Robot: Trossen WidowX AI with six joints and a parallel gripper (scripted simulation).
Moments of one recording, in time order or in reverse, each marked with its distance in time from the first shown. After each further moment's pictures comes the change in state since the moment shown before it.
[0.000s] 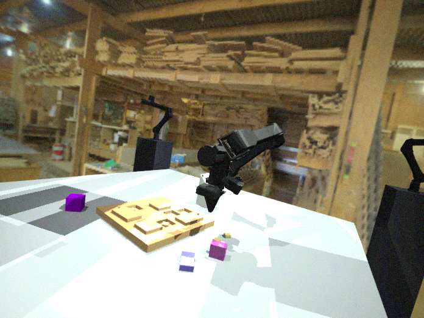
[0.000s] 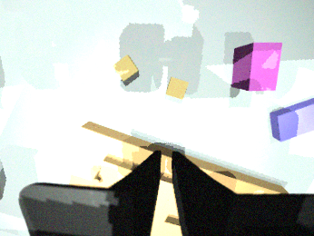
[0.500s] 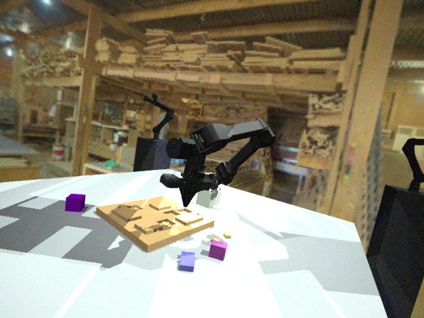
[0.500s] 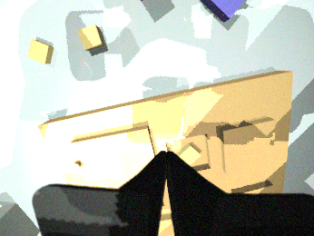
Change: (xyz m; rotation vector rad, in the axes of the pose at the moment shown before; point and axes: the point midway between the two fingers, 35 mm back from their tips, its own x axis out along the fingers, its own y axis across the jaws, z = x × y) arm -0.002 -0.032 -0.076 0.565 0.035 -0.016
